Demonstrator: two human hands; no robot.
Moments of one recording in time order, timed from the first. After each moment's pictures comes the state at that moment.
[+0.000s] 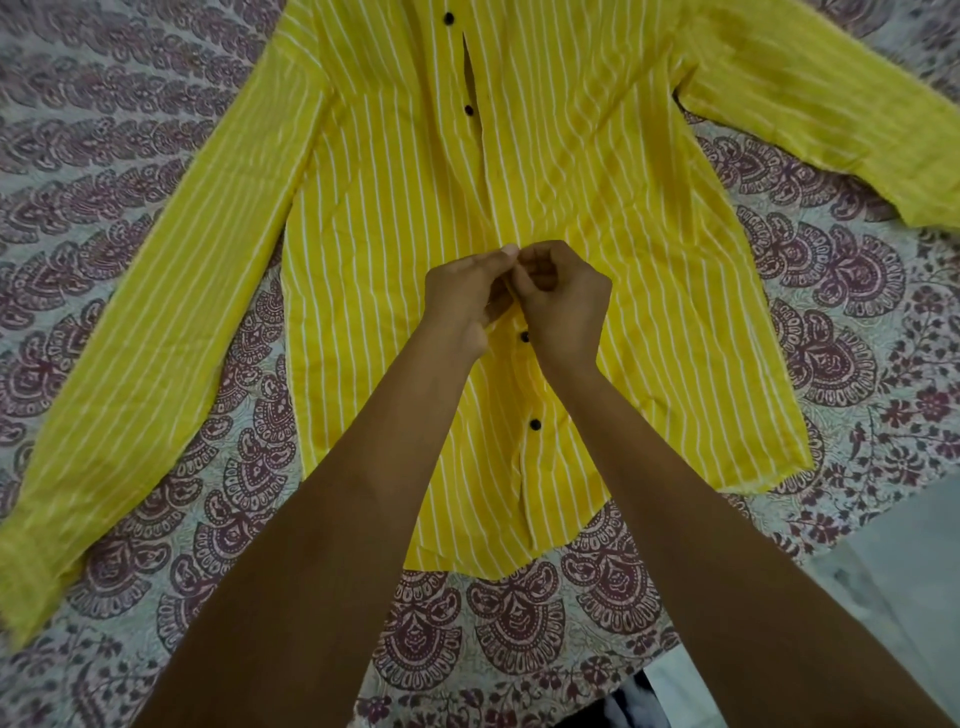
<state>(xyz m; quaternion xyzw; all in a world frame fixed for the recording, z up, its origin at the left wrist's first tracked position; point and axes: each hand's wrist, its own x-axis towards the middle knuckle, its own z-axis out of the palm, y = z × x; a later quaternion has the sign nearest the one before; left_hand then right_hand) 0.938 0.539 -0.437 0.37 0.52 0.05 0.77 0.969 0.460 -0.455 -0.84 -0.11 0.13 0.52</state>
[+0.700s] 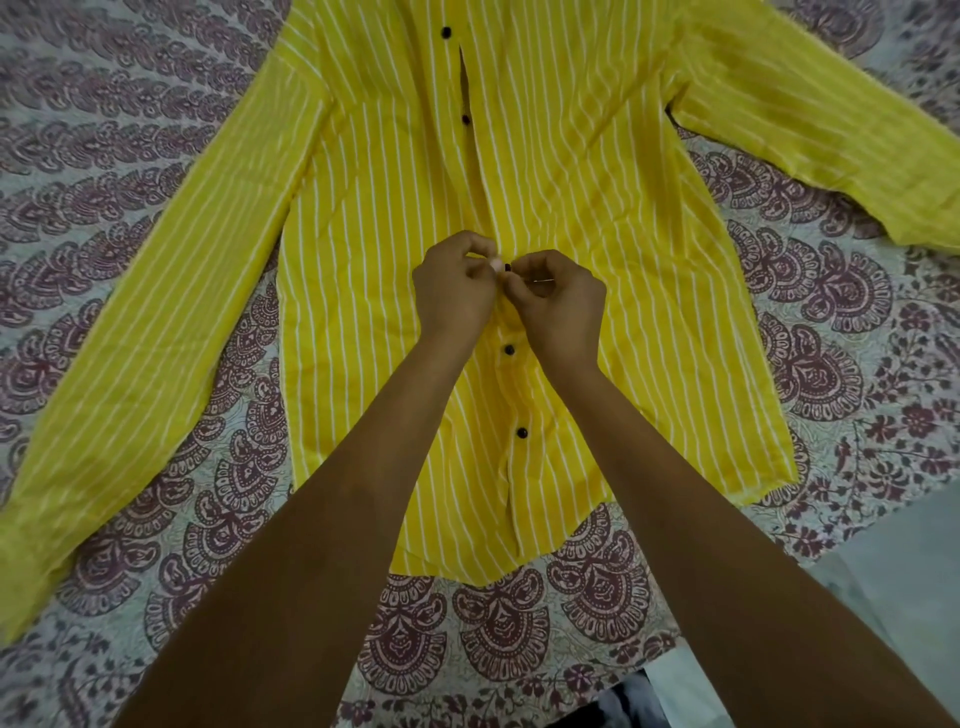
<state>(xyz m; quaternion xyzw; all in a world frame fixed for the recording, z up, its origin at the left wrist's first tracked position) 0.941 0.541 -0.440 0.70 0.46 0.11 0.54 0.982 0.455 -0.451 -0.84 -0.12 0.17 0.50</state>
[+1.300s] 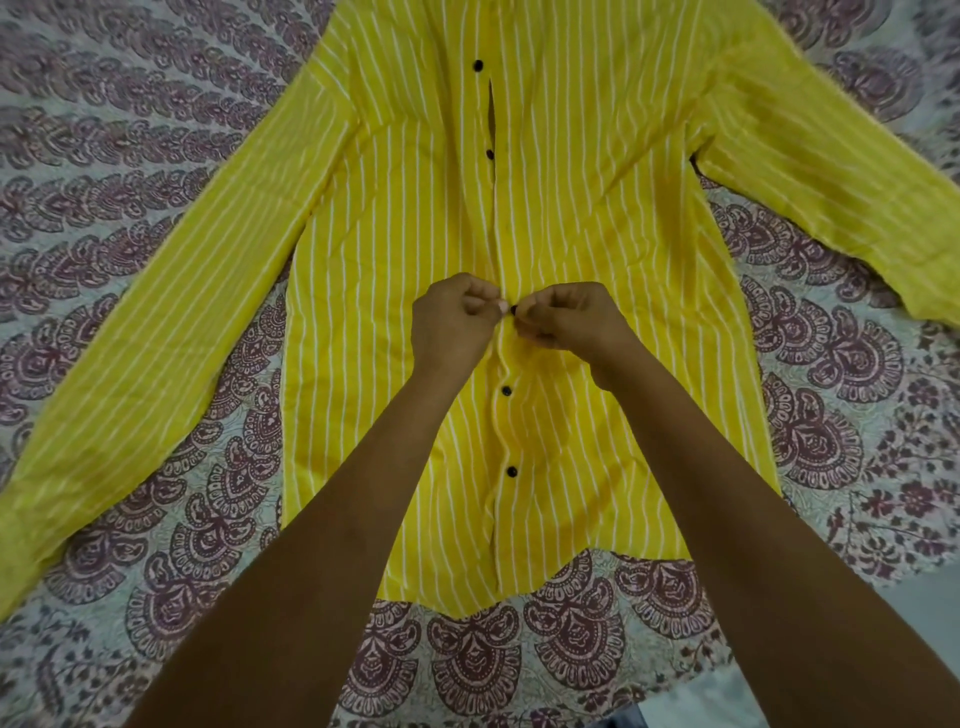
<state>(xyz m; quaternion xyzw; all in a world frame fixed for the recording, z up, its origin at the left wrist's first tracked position) 0.942 0.548 -0.447 0.73 0.48 0.08 0.48 1.037 0.456 -0.439 -0.74 -0.10 0.47 0.47</state>
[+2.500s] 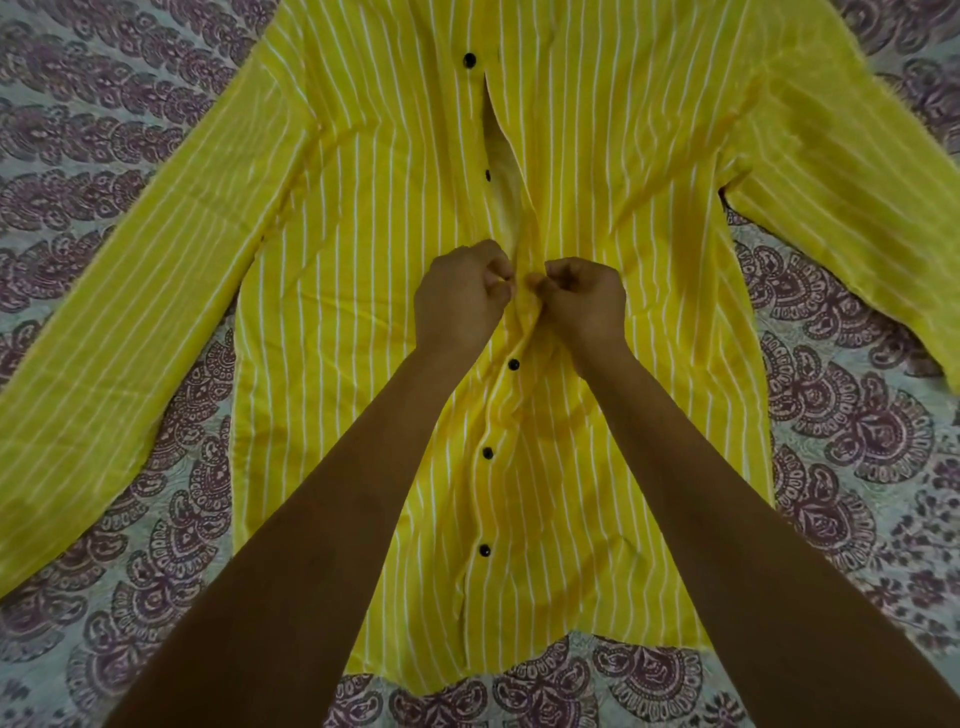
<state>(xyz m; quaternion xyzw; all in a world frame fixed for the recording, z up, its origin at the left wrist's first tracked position) 1.017 0.592 -0.492 0.82 0.42 0.03 0.39 1.099 0.507 -0.505 -0.83 -0.05 0.32 0.44</state>
